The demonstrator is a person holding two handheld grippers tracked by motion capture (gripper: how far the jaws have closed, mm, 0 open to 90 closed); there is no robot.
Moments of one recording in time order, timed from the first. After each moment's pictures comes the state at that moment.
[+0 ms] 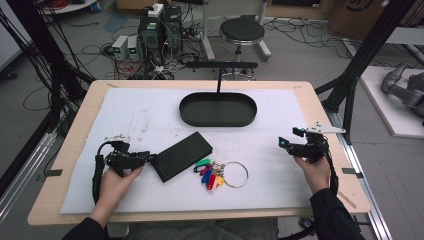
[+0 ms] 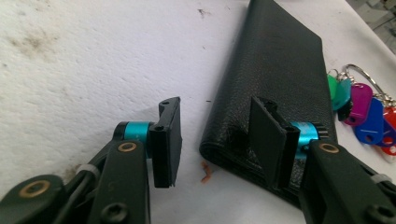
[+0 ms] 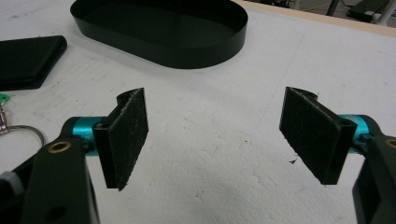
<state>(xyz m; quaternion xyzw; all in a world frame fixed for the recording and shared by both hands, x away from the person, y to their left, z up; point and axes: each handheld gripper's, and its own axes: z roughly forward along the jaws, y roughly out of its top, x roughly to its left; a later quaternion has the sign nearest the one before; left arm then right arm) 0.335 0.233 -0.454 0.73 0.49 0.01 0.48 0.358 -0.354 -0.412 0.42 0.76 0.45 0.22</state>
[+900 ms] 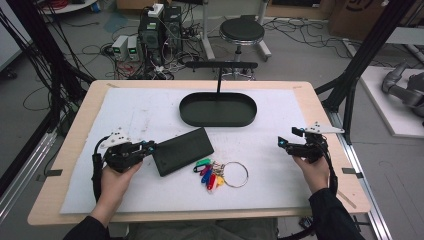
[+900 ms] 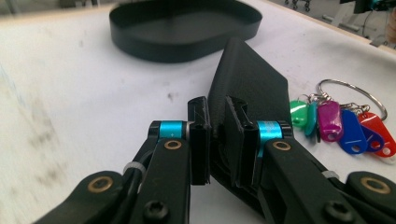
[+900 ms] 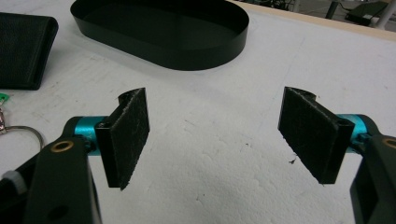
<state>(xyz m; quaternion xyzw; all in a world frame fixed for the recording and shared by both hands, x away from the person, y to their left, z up) 0.318 0.219 -0.415 0.76 0.33 0.18 0.54 0.358 -0.351 -0.412 0.41 0.76 0.46 0.23</state>
